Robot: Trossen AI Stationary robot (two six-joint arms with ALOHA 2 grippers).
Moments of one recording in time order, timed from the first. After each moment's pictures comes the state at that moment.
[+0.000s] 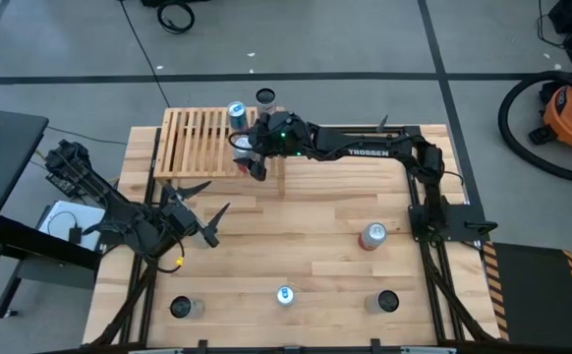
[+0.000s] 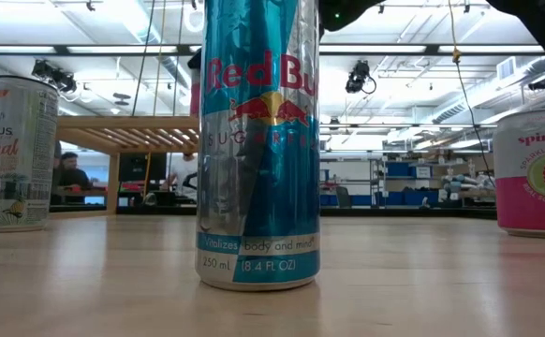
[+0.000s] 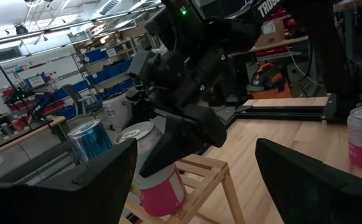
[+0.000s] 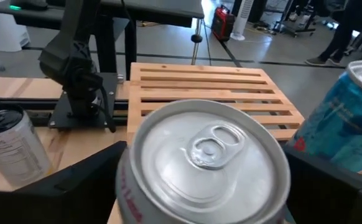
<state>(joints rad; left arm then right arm) -0.71 1.01 0.69 0.34 -1.48 0.29 -0.25 1.99 1.75 -0.07 -0.06 -0.16</state>
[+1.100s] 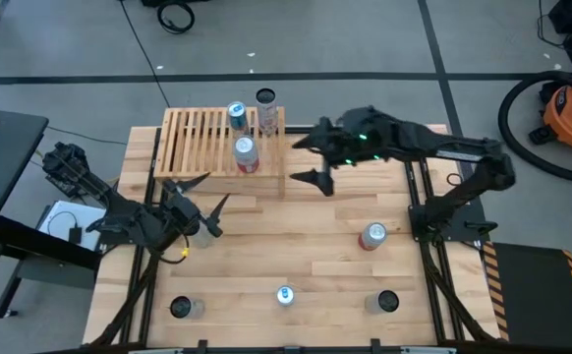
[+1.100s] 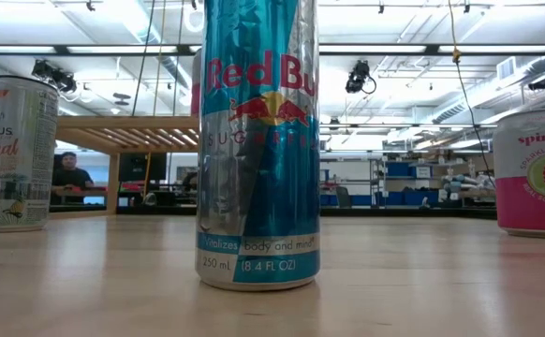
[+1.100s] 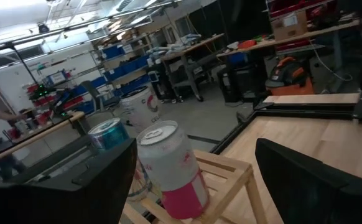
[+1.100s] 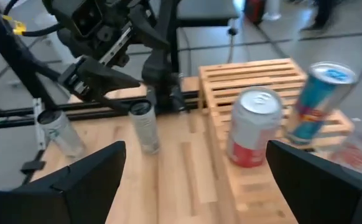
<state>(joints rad) -0.62 0.99 0.69 0.34 -1.47 0.33 -0.10 1.41 1.57 -0.52 -0.02 0.05</state>
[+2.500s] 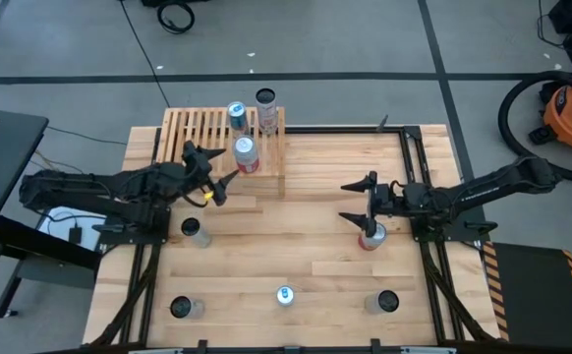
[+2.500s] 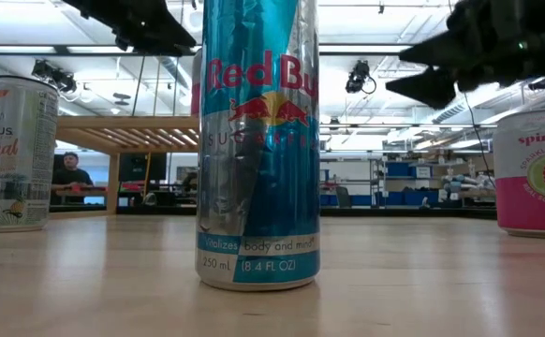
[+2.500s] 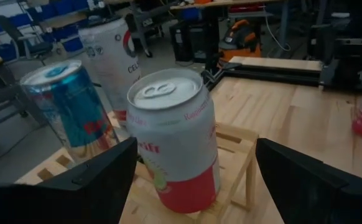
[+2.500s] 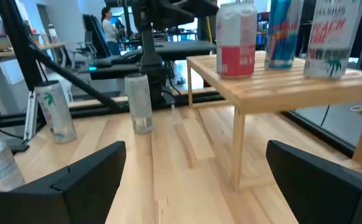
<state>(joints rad) 0.01 0.83 0.69 -0.13 -0.64 -0.01 0.13 0.81 0.15 0.63 0.26 0.06</state>
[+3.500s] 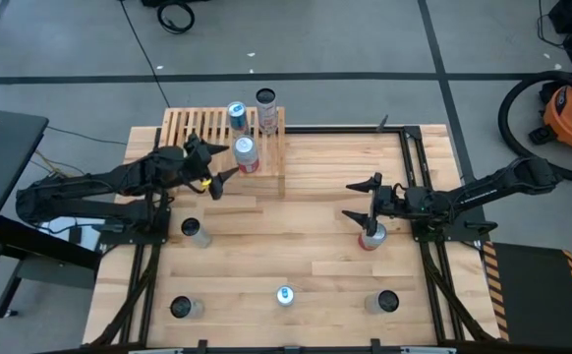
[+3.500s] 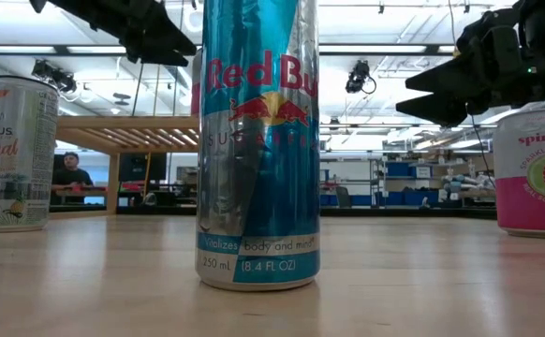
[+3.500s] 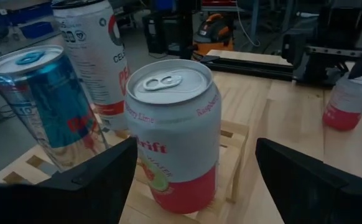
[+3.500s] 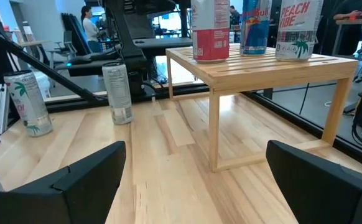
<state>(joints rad) 0.21 0.82 0.69 -0.15 -0.31 0.01 0.12 0.81 0.04 0.75 0.34 0.06</state>
